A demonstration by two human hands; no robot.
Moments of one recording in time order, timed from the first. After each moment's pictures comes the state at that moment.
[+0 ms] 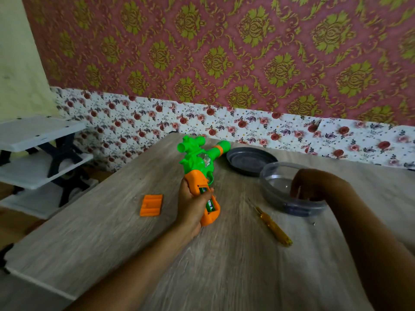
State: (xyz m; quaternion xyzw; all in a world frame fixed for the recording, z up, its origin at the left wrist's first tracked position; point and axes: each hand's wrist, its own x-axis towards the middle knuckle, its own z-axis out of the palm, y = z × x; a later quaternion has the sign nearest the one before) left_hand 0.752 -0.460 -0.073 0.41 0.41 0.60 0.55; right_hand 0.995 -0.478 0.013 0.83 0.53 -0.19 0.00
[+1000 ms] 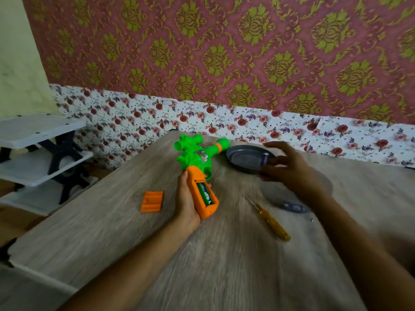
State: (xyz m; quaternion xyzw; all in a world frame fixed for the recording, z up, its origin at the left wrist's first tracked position) left_hand 0.748 -0.462 -0.055 0.24 0.34 0.57 0.71; right_hand 0.937 -0.507 0.016 0.60 0.55 -0.30 -0.49
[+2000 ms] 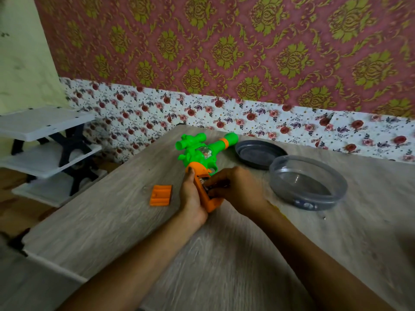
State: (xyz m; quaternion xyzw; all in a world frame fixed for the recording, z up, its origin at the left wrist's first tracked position) left_hand 0.742 -0.467 -0.046 0.17 0.33 0.54 0.75; right_hand 0.837 -0.493 -0.022 0.56 0.75 -0.16 -0.32
